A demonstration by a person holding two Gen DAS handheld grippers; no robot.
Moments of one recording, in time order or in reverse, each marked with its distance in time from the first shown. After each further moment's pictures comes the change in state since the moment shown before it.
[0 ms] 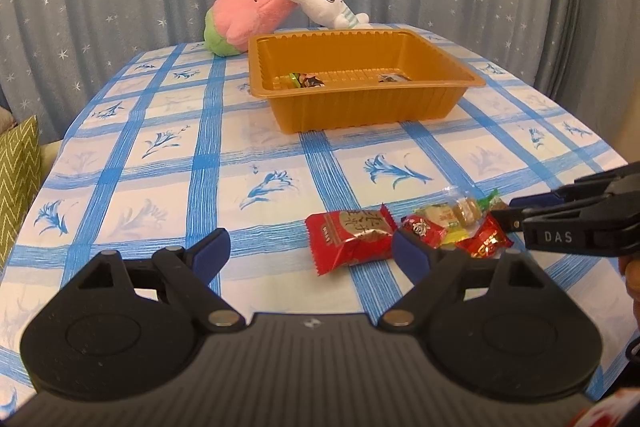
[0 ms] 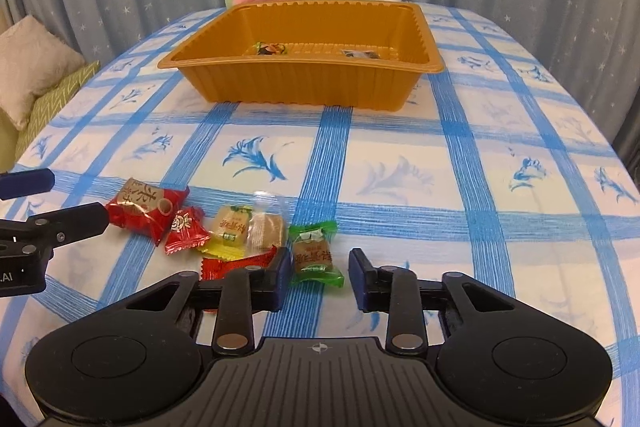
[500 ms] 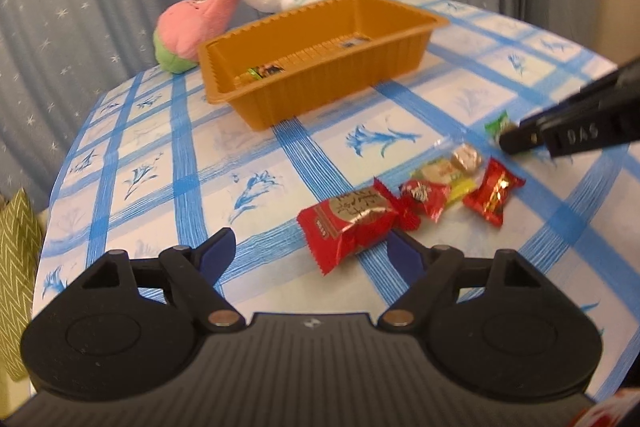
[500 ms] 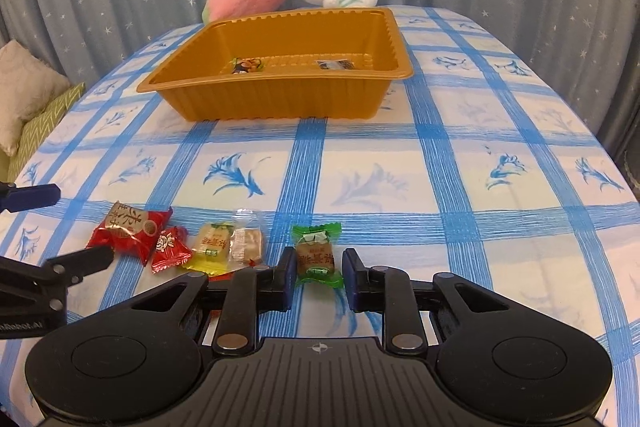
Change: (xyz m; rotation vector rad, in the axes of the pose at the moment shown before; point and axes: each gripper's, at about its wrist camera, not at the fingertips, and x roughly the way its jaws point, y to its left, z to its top) left arm 0.024 -0.018 -0.001 0.295 0.049 -0.008; right arm -0.009 -0.015 0.005 0.081 -0.016 -0.018
